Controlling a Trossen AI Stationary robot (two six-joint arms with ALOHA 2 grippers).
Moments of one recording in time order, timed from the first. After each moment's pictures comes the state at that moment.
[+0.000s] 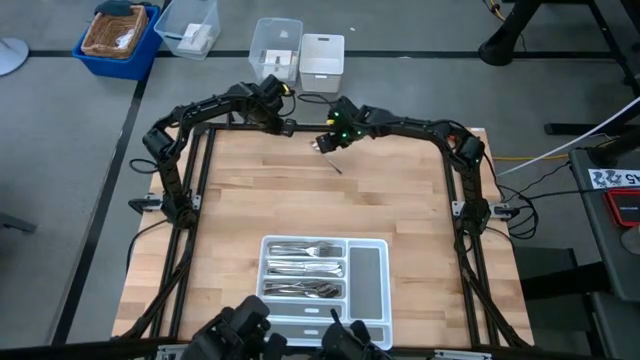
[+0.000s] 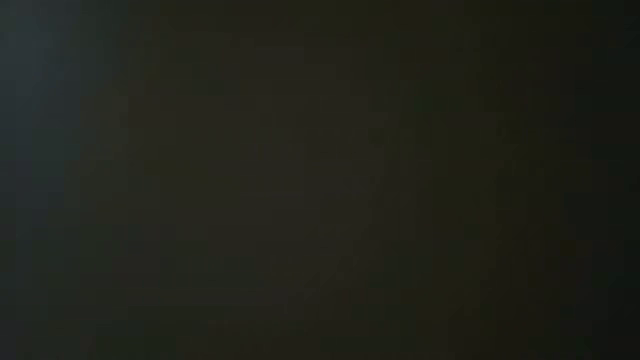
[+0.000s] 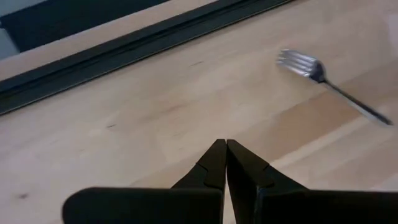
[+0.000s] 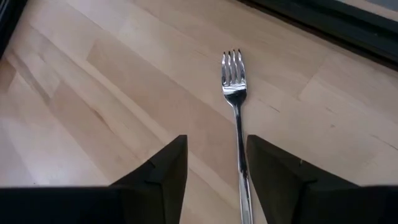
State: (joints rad) left arm 0.84 1.84 1.44 -0.84 0.10 -0.36; right arm -0.56 2.06 1.59 -0.47 -0.20 0.51
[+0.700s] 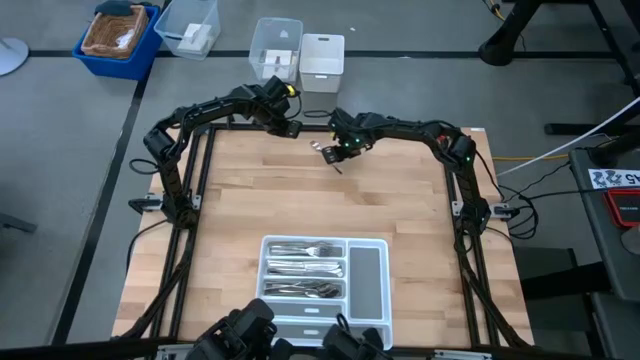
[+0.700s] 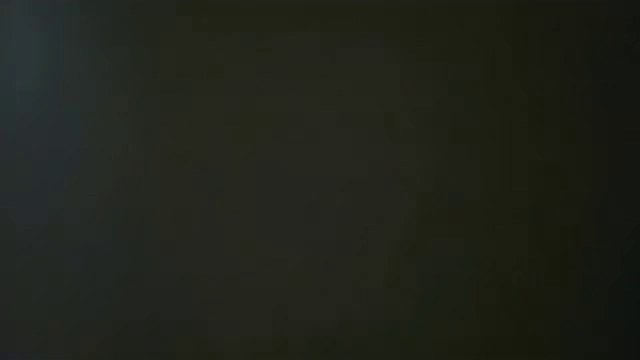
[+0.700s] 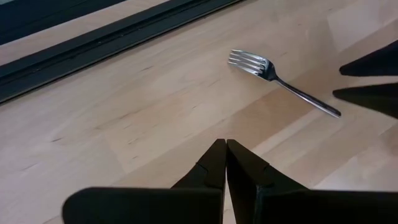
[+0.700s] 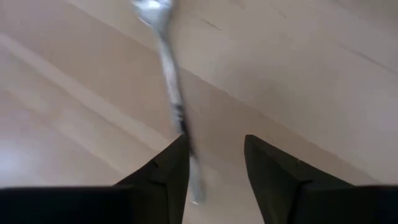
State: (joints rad) left arm 0.82 1.84 1.44 -0.78 0.20 -0.37; right arm -0.56 2.13 1.59 -0.66 -0.14 0.55
